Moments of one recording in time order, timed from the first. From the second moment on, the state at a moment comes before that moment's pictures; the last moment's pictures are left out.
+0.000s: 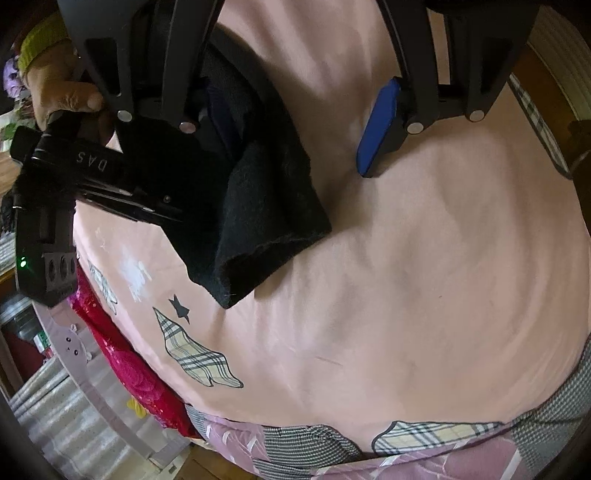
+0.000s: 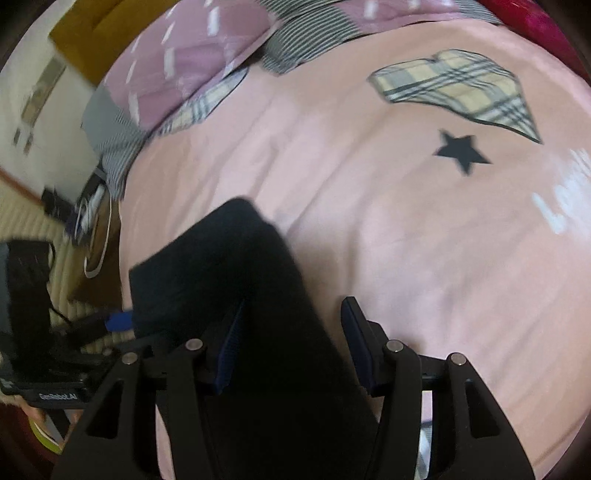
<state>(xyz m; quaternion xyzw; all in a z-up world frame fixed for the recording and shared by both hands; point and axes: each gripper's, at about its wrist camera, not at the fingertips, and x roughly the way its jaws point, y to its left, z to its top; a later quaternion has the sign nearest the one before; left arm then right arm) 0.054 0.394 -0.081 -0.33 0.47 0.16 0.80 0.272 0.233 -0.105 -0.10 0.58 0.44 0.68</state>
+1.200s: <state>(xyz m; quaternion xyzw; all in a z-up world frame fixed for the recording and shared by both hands) 0.025 0.146 0.067 -0.14 0.39 -0.13 0.90 0.168 -0.022 0.028 0.11 0.44 0.41 0.79</state>
